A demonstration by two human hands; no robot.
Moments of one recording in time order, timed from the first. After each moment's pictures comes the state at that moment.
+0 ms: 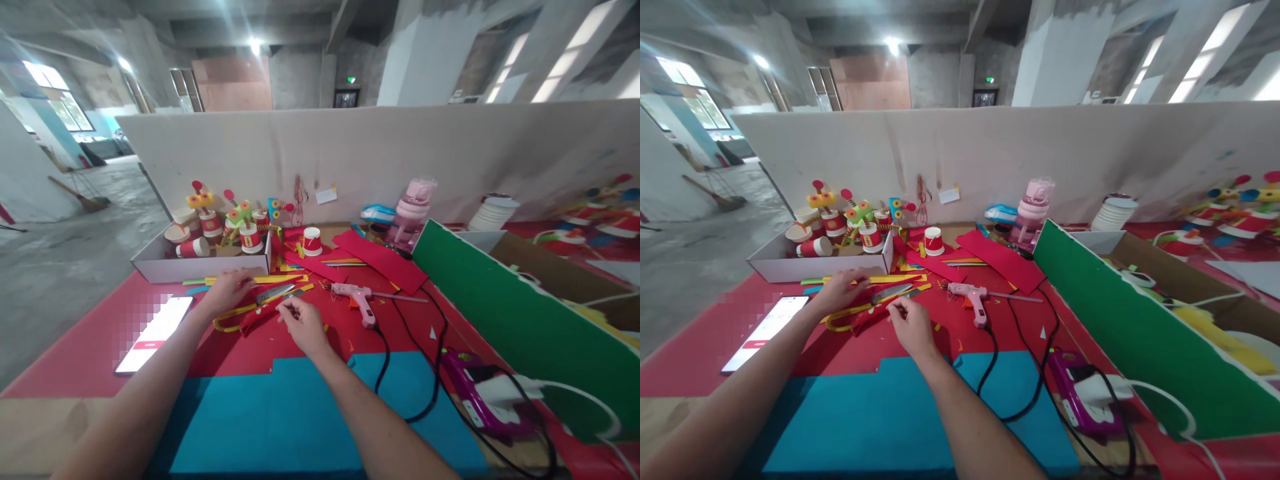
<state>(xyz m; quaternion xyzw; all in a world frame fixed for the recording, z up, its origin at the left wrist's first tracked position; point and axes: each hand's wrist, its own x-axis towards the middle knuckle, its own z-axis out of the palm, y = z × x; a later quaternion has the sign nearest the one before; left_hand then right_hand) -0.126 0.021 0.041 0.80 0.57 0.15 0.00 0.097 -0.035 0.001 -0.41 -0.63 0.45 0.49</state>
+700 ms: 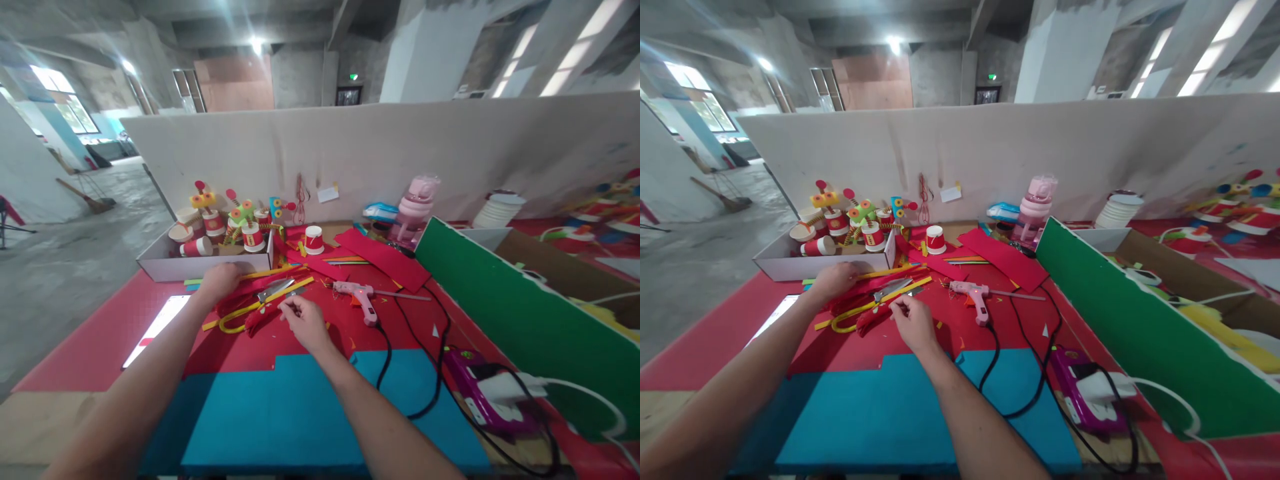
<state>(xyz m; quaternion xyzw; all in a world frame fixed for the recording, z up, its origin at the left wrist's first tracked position) -0.144 0.045 0.047 0.74 0.67 0.01 -0.05 0.097 -0.033 0.000 -0.42 -0.62 0.46 0.48</state>
